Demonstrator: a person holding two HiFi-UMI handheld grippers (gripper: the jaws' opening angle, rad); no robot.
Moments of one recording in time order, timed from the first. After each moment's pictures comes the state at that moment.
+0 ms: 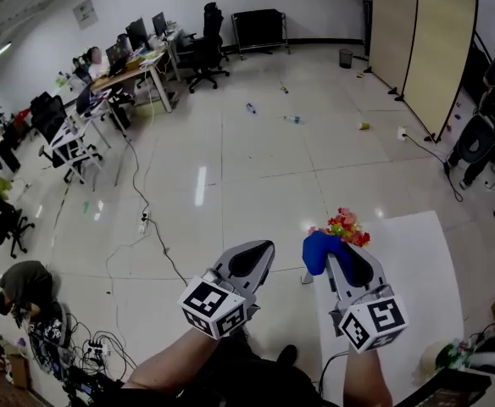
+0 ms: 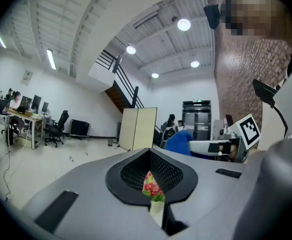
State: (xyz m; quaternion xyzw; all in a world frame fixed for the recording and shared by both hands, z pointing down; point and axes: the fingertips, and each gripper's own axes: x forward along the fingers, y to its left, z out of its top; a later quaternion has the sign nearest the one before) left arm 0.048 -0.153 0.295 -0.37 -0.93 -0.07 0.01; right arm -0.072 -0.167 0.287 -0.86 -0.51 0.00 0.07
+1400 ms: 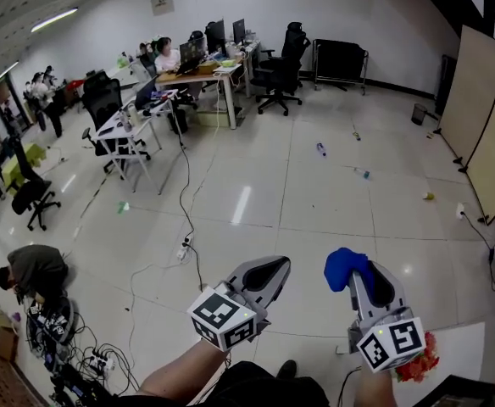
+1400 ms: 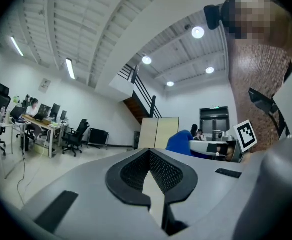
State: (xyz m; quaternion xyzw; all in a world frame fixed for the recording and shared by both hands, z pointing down) left arm 0.343 0.085 0.251 -0.45 -0.89 -0.06 -0.04; right arm 0.206 0.098 0.236 -0.90 -0.43 0.03 0.02
